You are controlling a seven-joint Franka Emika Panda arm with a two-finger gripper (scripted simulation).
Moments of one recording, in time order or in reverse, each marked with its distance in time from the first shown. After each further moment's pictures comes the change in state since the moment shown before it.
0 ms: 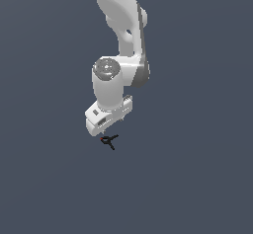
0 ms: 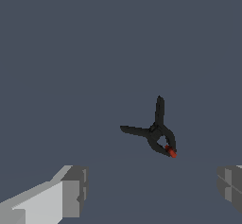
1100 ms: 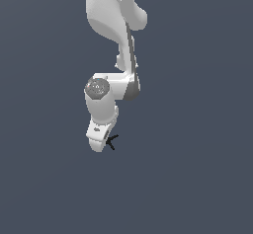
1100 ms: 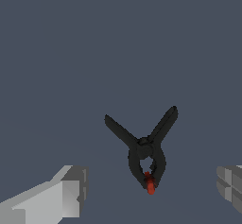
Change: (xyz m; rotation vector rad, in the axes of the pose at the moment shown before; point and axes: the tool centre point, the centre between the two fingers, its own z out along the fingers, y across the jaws) arm 0.000 0.028 0.054 0.007 0.026 -0.532
